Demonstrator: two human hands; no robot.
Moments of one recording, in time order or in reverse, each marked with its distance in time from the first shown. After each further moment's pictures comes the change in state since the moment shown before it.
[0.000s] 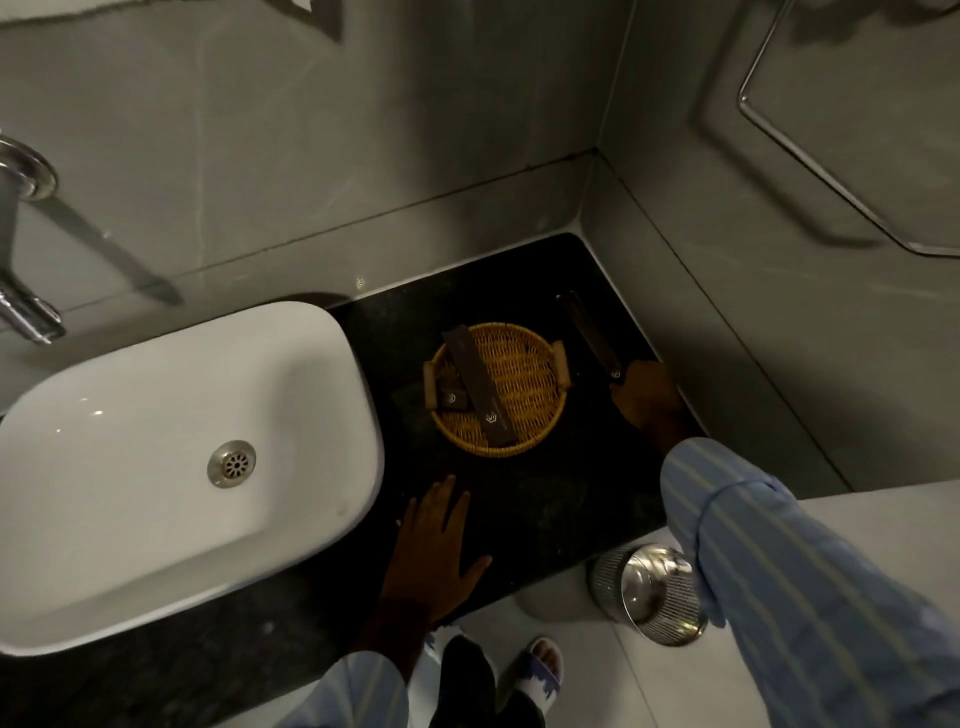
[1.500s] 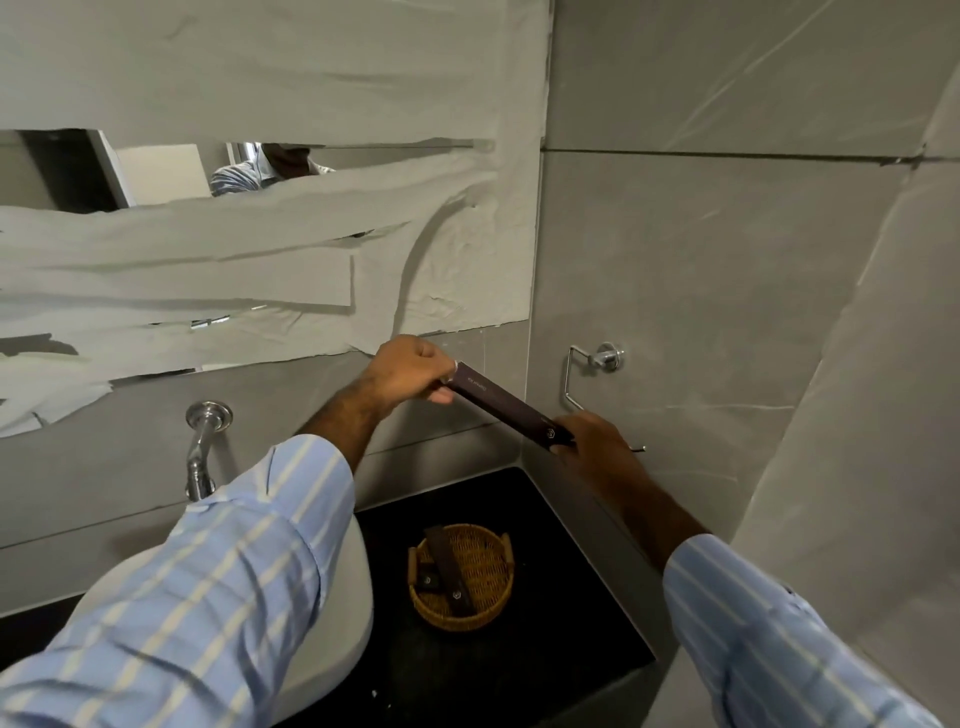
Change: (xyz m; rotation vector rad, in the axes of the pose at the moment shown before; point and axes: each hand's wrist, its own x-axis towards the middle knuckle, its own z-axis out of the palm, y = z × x) left_hand 0.012 0.119 -0.471 -0.953 0.334 0.130; right_hand -0.201 -0.058 -0.266 0.184 0.463 -0.583
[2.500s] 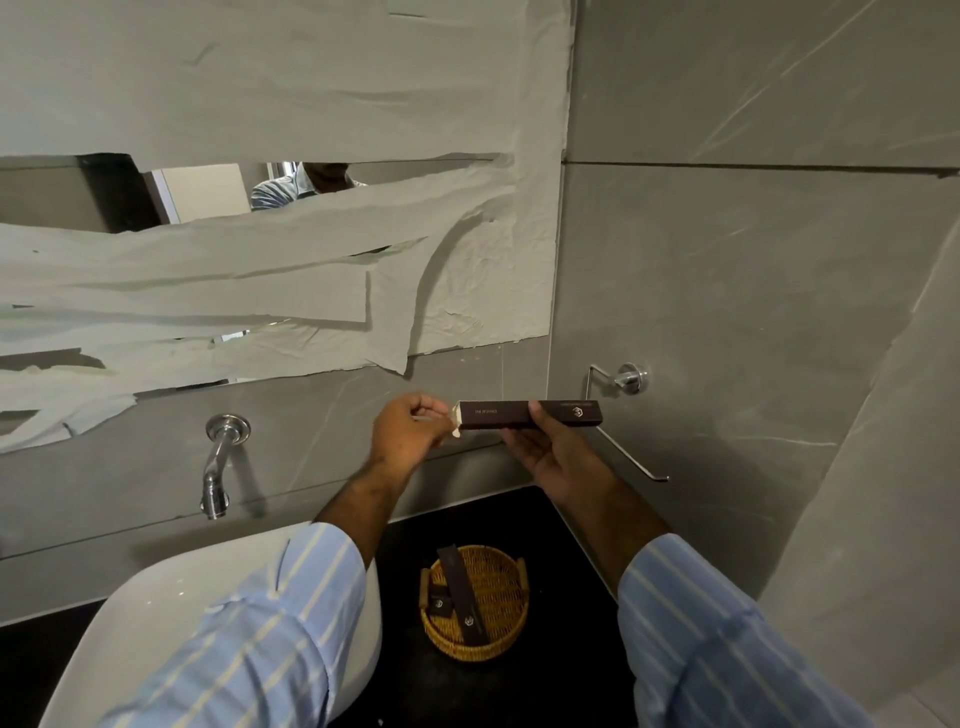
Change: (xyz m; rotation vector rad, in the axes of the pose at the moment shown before) left_hand -0.008 -0.057 0.027 -0.172 0.365 0.024; right_hand 0.049 -0.061 0.021 1.901 -0.068 0.670
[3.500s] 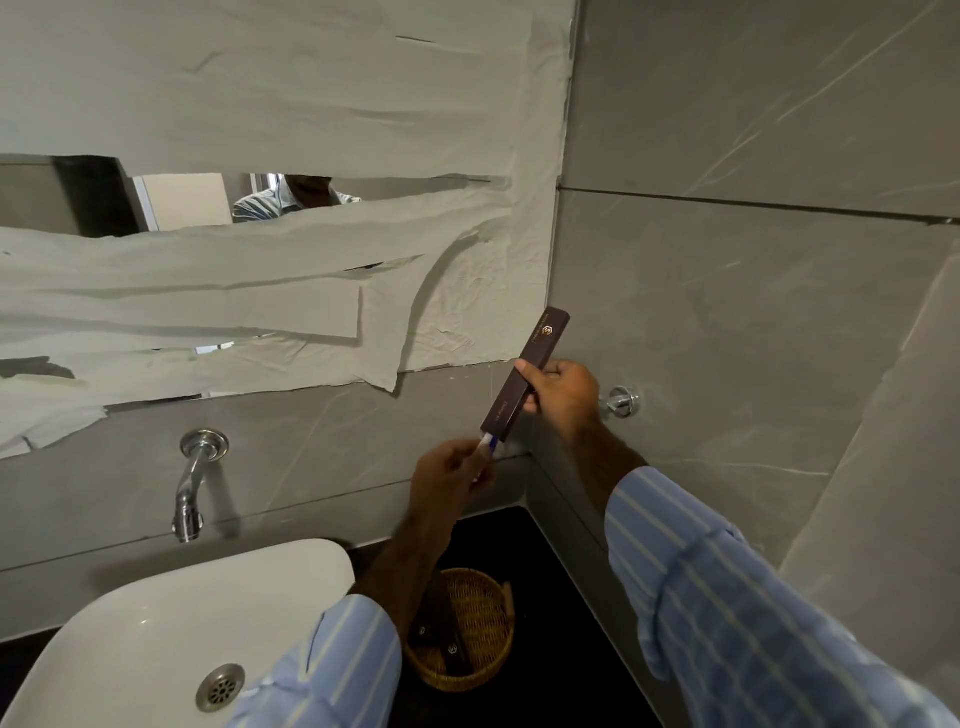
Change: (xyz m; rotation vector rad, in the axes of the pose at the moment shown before) left_hand -0.025 -0.030 0.049 -0.199 -0.163 -0.032; right_hand 0.022 -0.057 0.054 -1.010 0.253 -0.560
